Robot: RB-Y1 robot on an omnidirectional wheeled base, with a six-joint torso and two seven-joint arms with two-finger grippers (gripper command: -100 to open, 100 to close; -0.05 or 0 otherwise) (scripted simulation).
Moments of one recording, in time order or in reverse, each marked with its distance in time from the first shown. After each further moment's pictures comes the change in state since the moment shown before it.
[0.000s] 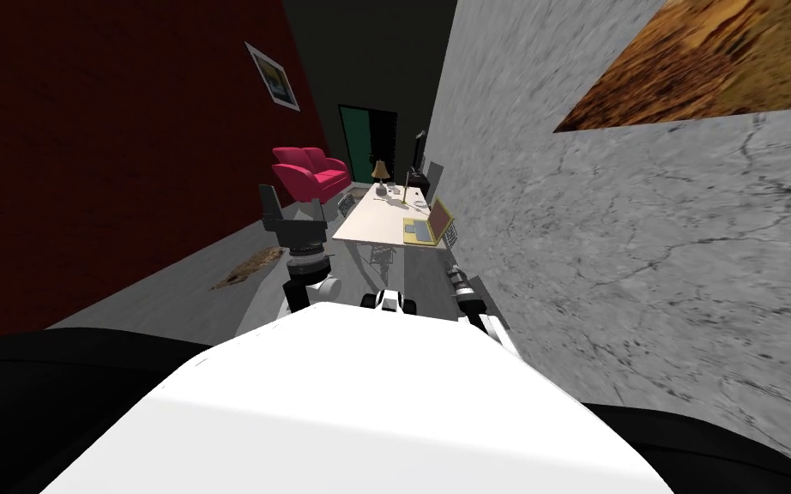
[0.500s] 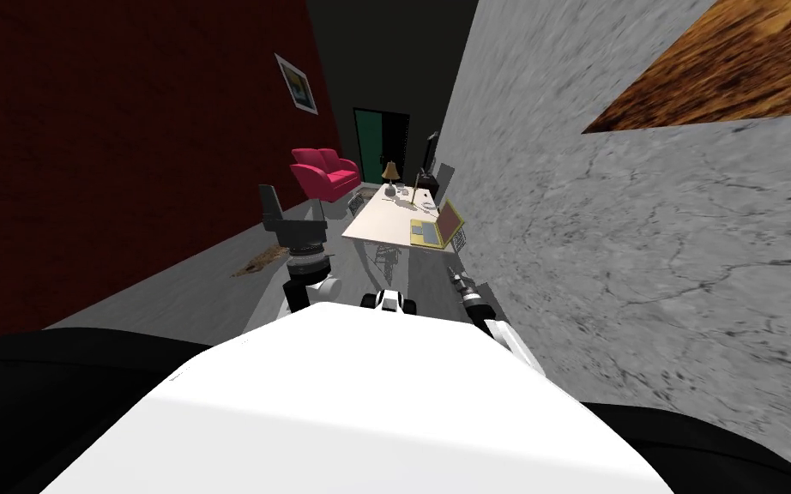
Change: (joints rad) left arm 0.000 0.000 0.000 0.000 0.000 0.000 0.000; right arm 0.050 -0.117 -0.025 0.036 0.127 0.094 0.072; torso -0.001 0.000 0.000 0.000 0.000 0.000
